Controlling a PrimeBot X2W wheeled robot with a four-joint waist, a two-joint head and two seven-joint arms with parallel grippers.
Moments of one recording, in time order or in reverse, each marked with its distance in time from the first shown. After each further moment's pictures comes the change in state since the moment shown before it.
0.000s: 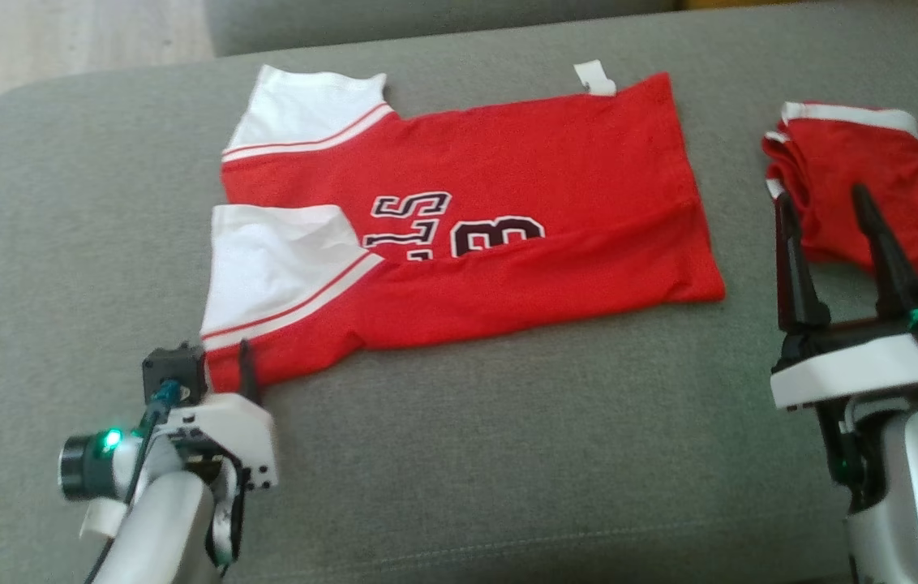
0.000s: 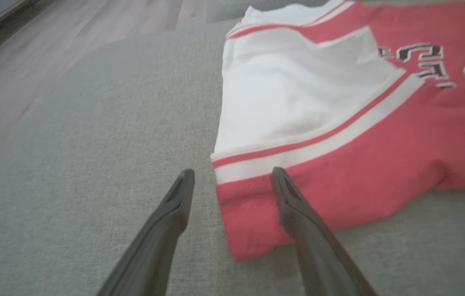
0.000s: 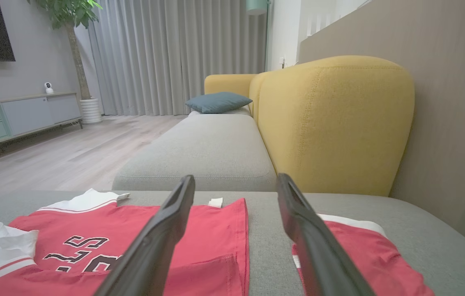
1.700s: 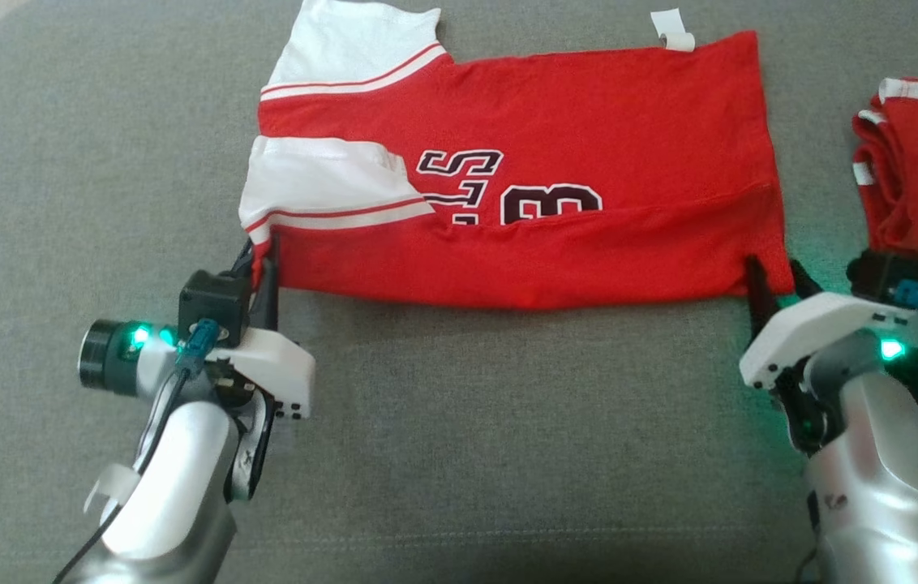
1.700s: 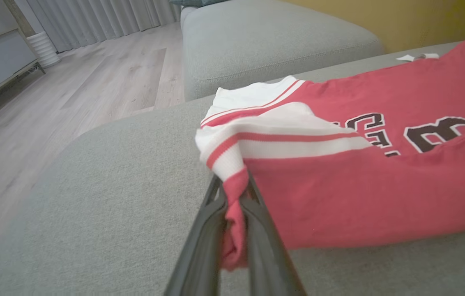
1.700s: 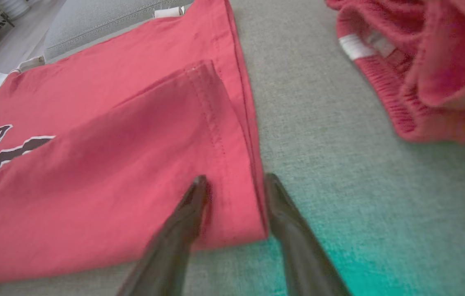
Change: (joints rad) left arm -0.109 0.055 -0.129 -0.178 0.059 -0.035 -0.028; right arm -0.270 0.064 -0.129 0.636 0.066 0.000 0.204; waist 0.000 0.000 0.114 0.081
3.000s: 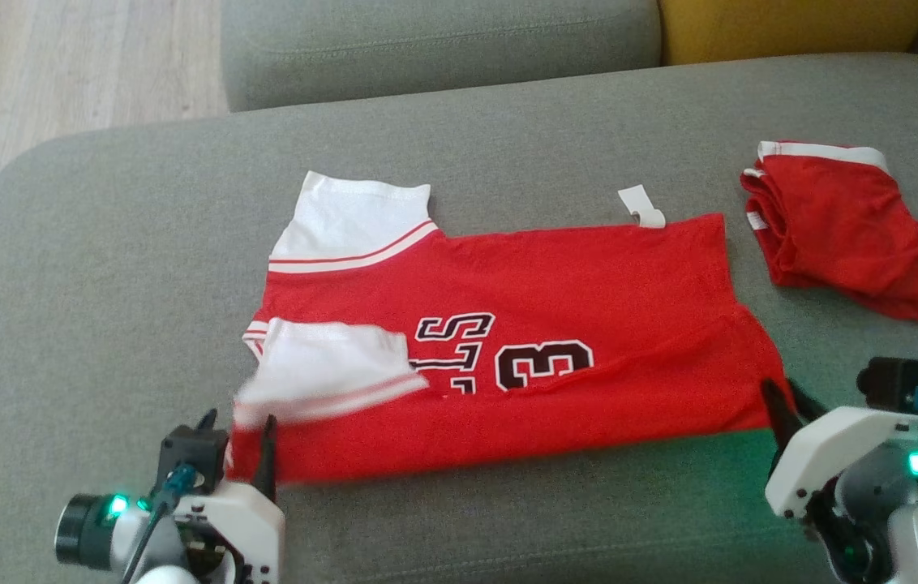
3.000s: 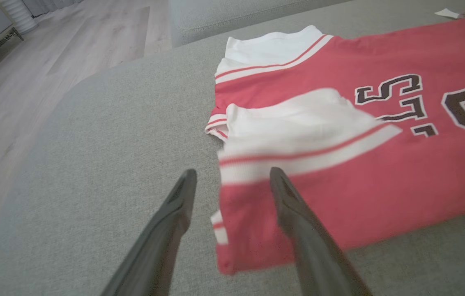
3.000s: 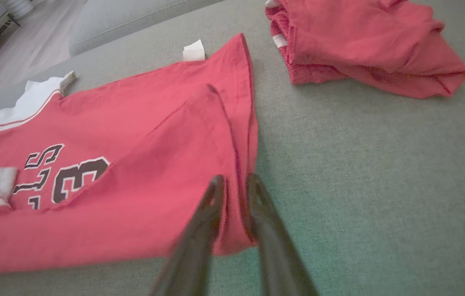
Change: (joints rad) left arm 0.362 0.125 -0.012 -0.209 -0.073 0.060 0.173; right arm 0.428 0.006 0.020 -0.545 0.051 0.000 0.355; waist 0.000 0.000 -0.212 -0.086
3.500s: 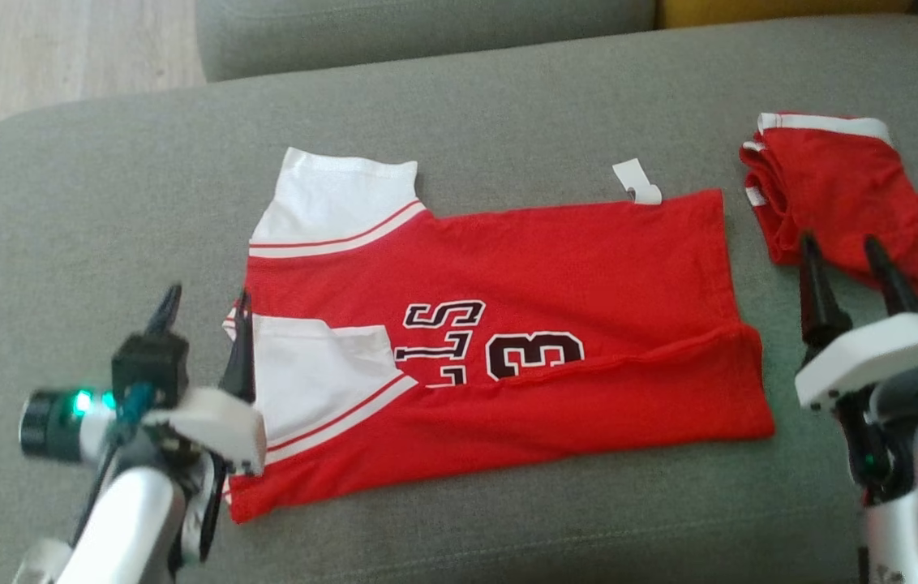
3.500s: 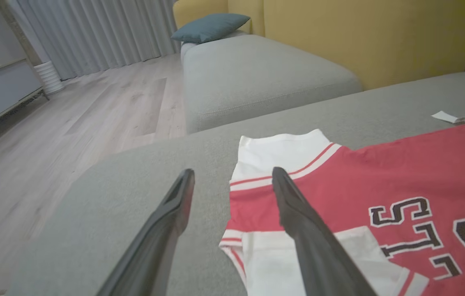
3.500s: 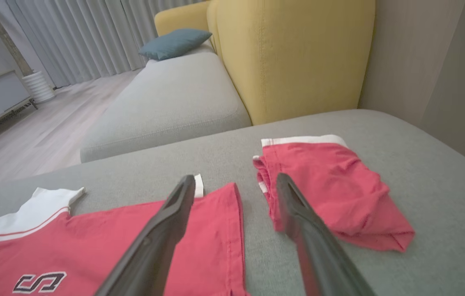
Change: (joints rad) left arm -0.150 -0.002 0.049 -0.011 0.001 0.014 -0.121; right arm -0.159 0.000 -0.045 -0.054 -0.056 0.000 -0.227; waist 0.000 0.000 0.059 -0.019
